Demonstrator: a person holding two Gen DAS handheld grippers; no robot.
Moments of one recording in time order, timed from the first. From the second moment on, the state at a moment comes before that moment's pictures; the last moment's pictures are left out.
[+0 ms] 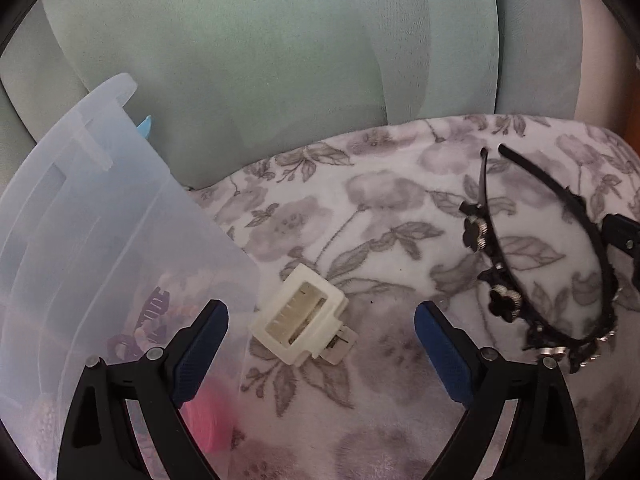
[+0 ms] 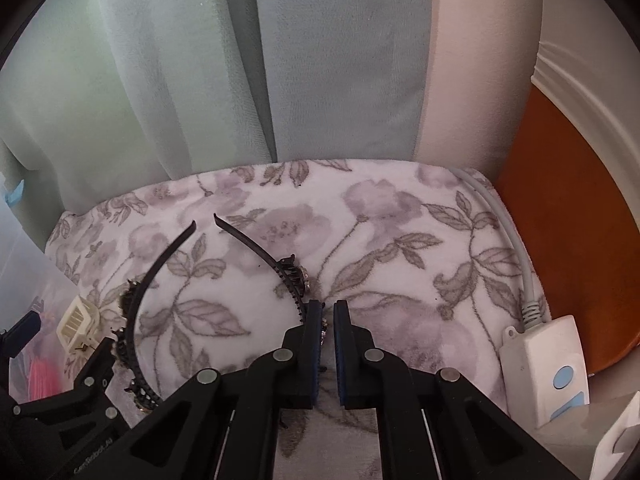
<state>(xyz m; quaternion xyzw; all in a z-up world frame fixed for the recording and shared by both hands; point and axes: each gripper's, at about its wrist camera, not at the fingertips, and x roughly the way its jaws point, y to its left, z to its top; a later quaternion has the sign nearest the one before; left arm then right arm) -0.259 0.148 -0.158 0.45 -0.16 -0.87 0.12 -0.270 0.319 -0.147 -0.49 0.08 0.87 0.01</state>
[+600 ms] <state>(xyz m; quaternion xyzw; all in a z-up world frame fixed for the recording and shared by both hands) -0.261 0.151 -0.158 0.45 -0.18 -0.87 0.10 -0.273 0.322 -0.149 -0.48 0.07 0.88 0.03</state>
